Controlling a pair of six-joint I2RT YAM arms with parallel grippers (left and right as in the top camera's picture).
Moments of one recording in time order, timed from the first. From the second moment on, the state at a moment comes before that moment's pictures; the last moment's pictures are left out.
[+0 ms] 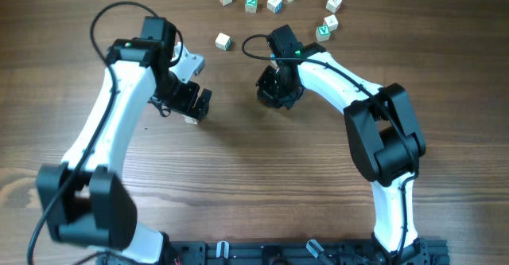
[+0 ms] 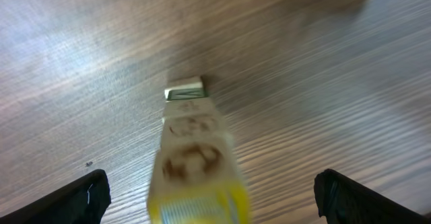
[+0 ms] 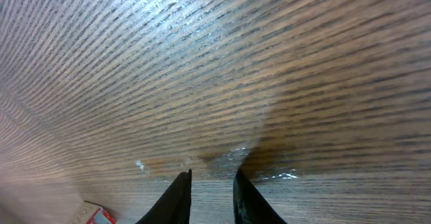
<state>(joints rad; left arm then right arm) -0.13 1.69 1.41 -1.16 0.14 0.26 0.47 2.21 1.58 -0.72 -0.37 1.01</state>
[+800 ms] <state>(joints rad) 0.33 1.45 1.43 -0.96 0.30 -0.02 0.58 2.06 1.56 -0.82 -0.48 0.65</state>
